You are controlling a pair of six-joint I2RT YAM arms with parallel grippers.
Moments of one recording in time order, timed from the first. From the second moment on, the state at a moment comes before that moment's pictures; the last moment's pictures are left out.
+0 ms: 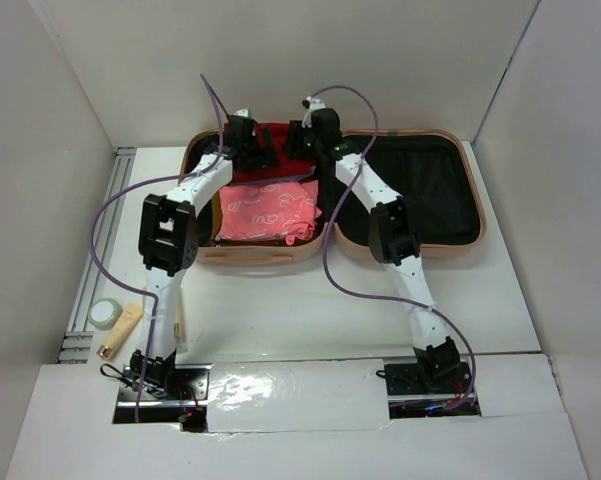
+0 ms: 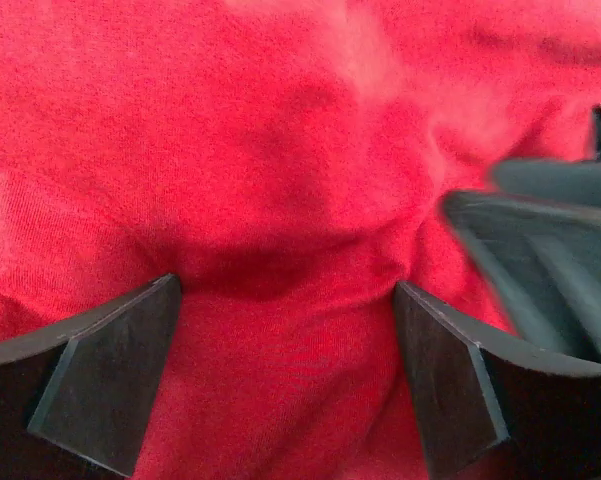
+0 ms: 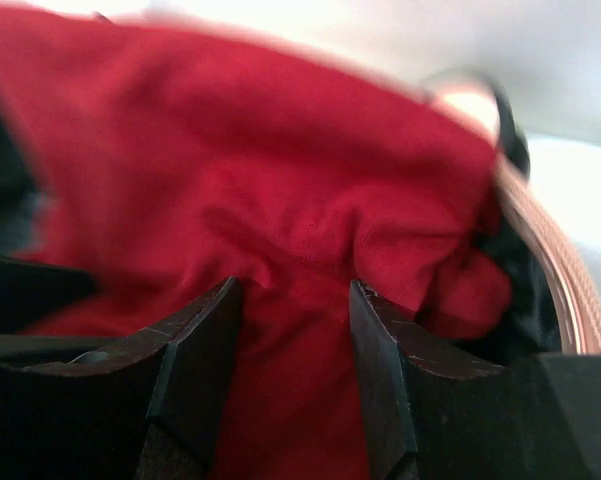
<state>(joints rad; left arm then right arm) -0.28 2.32 2.04 -0.39 -0.07 -0.50 0.40 2.60 2.44 -0.22 -0.19 0.30</state>
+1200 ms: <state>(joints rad) -0.25 1.92 2.03 -0.64 -0.01 -0.45 0.34 2.26 2.28 -0.31 -0.21 0.21</state>
